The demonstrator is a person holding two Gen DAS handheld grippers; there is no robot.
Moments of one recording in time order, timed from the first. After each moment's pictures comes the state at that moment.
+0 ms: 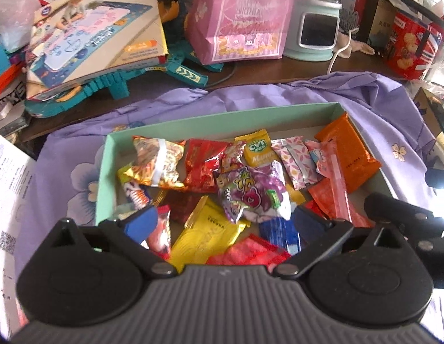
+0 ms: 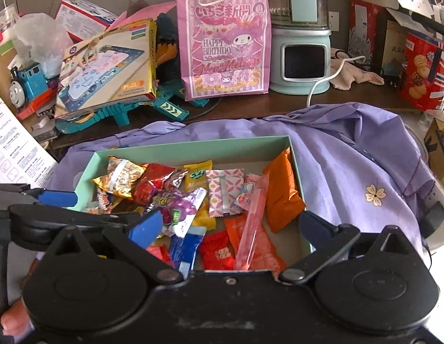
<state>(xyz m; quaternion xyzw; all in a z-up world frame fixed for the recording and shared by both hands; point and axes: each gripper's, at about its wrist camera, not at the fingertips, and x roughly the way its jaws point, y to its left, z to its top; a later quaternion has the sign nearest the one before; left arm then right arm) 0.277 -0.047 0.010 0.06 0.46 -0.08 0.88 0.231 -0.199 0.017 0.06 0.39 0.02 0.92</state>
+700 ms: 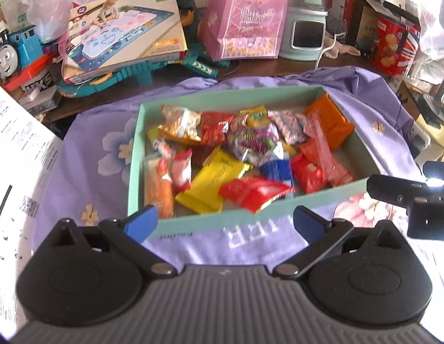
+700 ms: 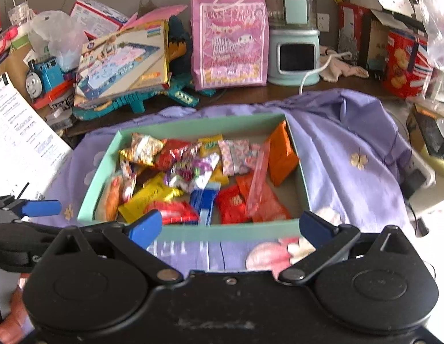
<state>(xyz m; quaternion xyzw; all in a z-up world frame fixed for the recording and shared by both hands) 0.159 -0.012 0.023 0.06 0.43 -0.08 0.90 0.135 -0.180 0.027 0.06 0.40 0.01 0.91</state>
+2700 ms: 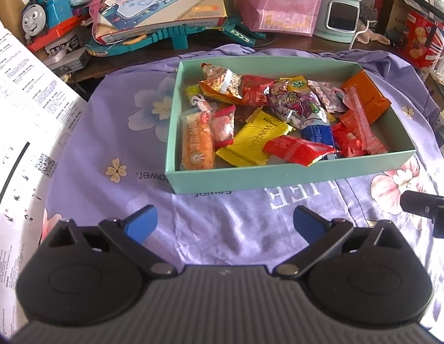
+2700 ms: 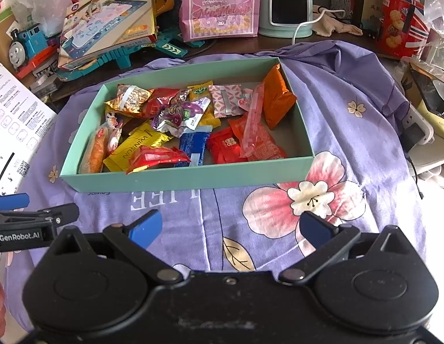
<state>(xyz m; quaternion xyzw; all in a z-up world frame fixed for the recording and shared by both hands) 0.145 0.029 -0.009 0.04 0.47 -0.02 0.88 0.129 -0.171 -0.008 0.06 0.47 -0.01 0.88</state>
